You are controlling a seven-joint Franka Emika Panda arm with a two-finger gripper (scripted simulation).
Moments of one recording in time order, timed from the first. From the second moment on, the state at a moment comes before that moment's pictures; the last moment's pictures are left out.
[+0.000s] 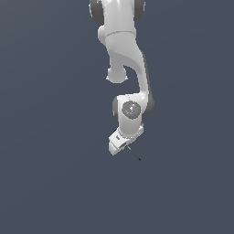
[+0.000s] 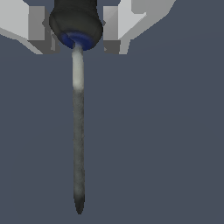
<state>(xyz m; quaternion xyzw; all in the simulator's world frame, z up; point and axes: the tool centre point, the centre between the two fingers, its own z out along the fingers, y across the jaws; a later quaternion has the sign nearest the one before) 0.025 0.050 0.017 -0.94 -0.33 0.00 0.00</state>
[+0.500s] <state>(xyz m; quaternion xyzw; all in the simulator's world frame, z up) -0.030 0.003 0.025 -0.94 -0.33 0.00 0.00</state>
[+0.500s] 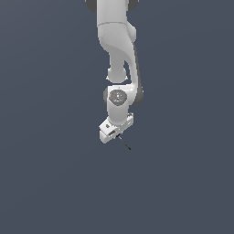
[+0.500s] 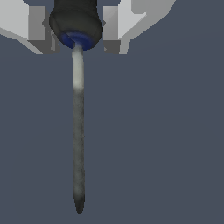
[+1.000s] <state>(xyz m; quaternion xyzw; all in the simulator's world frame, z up) -0.085 -0.045 0.034 -0.94 -0.33 0.00 0.00</state>
